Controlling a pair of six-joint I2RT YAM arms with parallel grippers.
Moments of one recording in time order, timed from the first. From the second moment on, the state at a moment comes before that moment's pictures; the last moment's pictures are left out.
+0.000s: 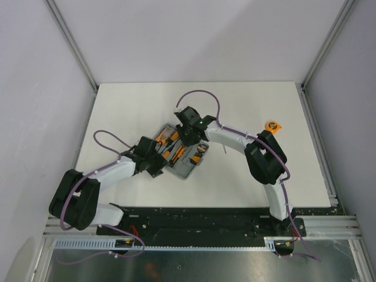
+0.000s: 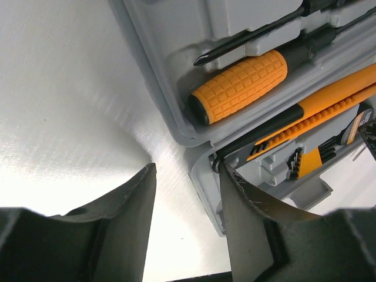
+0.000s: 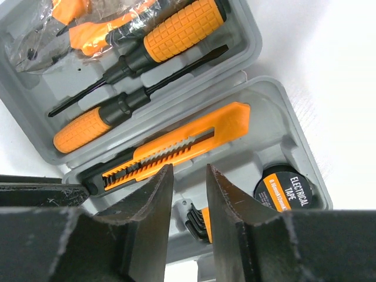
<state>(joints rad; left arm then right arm) -0.43 1.35 0.60 -0.31 0.00 -1.18 0.81 2.09 1.67 -0.53 0.02 0.34</state>
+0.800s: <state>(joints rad) -0.43 1.40 0.63 -0.28 0.01 -1.11 0.80 2.17 1.68 -0.52 0.00 0.33</state>
